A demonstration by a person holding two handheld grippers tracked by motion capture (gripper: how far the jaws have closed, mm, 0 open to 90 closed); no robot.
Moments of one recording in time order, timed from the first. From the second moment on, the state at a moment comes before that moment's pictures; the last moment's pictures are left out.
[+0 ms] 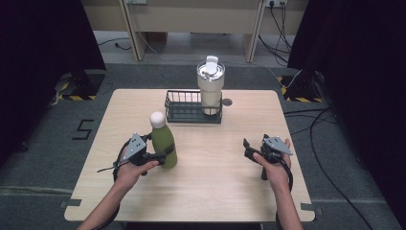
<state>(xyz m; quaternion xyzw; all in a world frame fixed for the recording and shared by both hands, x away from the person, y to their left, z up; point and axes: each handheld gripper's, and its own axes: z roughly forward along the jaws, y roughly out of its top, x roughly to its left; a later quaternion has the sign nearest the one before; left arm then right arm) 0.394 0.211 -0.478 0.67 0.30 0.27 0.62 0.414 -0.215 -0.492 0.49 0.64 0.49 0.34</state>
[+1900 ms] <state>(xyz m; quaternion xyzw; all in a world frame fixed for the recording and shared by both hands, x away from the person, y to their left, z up) 0.413 0.208 -0.440 0.66 0.29 0.31 0.62 0.414 -0.218 -0.491 0.50 0.64 0.48 0.34</state>
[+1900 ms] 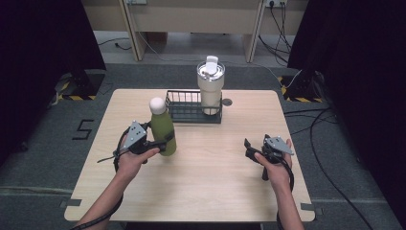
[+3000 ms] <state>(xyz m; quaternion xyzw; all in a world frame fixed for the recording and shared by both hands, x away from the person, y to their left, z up) 0.446 0.204 -0.414 0.65 0.30 0.33 0.62 0.414 -0.220 -0.490 0.50 0.63 0.49 0.34</state>
